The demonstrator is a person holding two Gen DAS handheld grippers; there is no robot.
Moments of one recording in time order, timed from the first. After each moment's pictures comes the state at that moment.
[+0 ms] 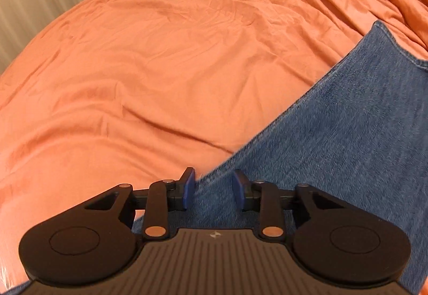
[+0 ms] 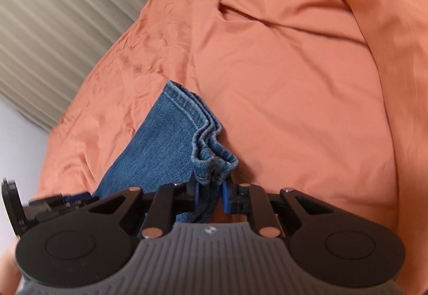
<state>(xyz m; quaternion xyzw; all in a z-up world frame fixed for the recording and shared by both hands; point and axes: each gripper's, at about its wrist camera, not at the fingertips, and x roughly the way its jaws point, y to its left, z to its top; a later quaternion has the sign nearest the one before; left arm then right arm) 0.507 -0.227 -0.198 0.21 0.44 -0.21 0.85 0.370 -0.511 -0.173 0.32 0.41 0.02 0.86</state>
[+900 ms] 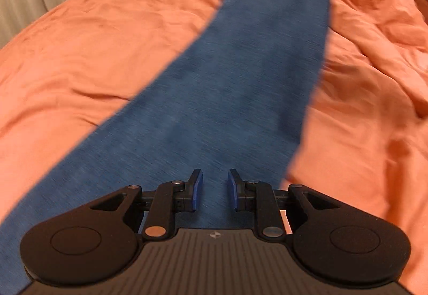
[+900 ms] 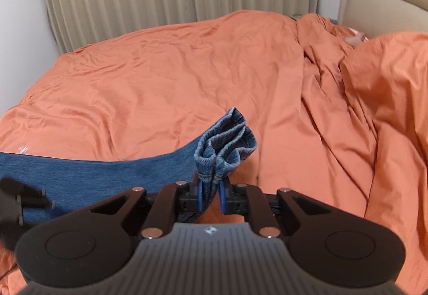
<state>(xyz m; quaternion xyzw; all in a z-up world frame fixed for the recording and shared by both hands) 0.361 -0.224 -0.166 0.20 0.43 -0.33 0.81 0.367 -0.419 -0.035 0.03 0.37 0.07 0.93</state>
